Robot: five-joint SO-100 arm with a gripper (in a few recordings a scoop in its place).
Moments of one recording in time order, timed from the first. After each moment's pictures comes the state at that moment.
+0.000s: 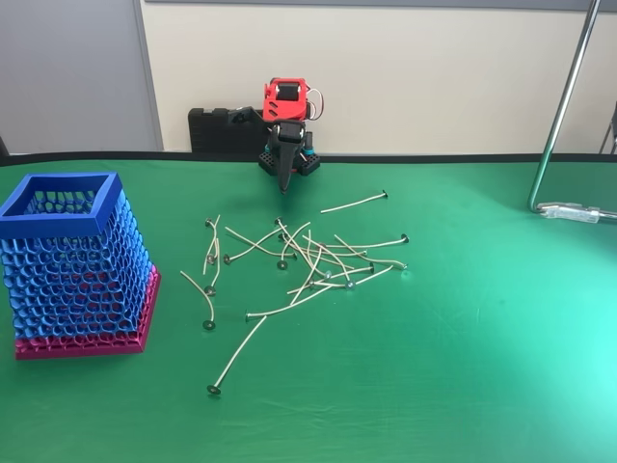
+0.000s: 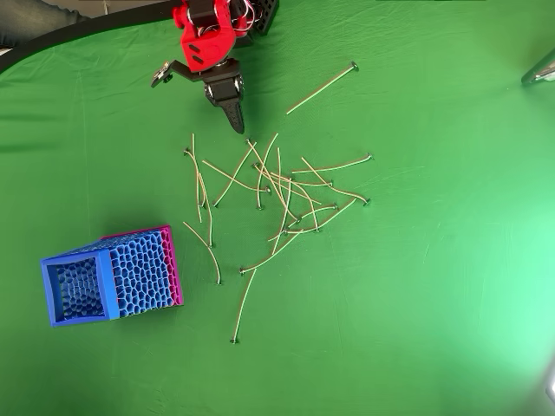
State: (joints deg) arm 0.7 190.0 176.4 49.5 -9.9
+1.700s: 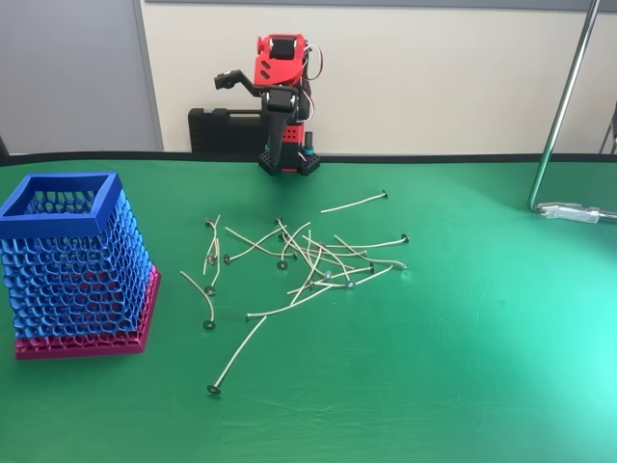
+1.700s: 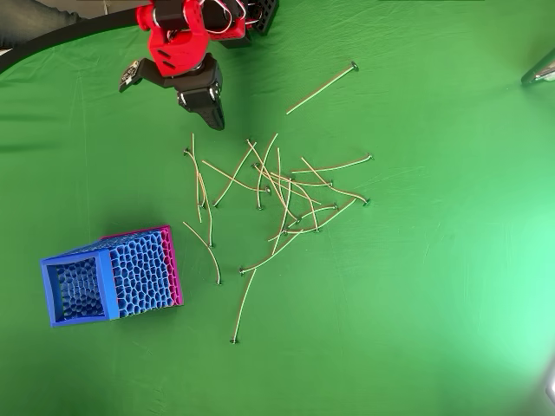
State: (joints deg) arm 5.4 147.9 132.5 65.6 -6.8
